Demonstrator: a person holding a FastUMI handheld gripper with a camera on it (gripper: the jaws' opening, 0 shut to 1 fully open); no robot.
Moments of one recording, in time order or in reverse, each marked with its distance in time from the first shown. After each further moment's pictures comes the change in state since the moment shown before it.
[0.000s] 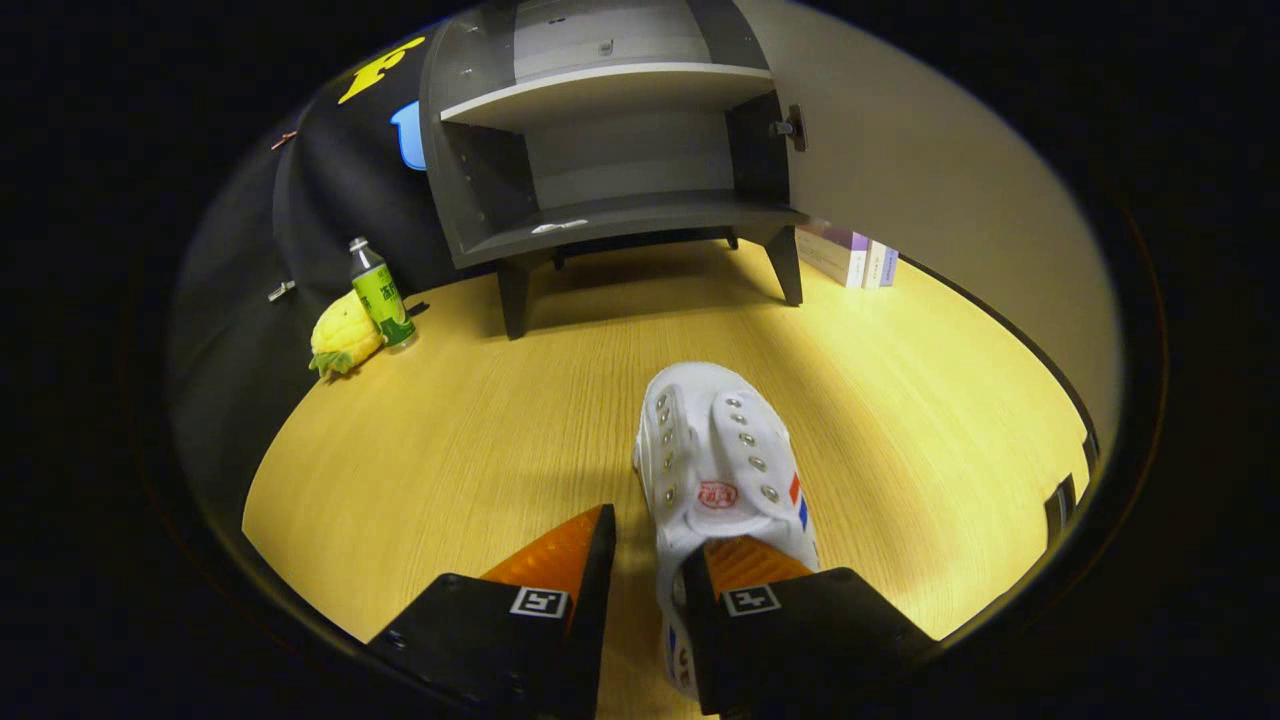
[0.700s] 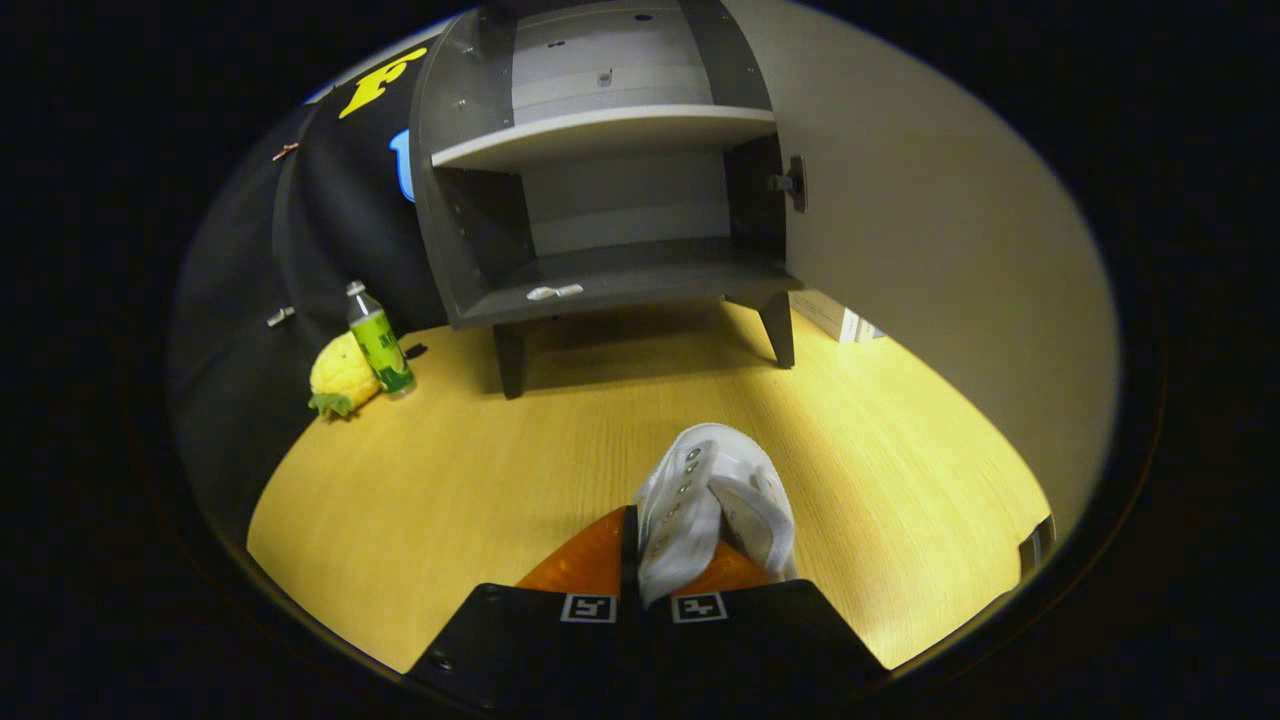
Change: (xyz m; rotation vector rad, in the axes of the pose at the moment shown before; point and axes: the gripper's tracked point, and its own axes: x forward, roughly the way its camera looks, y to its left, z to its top) arm -0.029 0.007 0.073 -0.018 -0.086 0.019
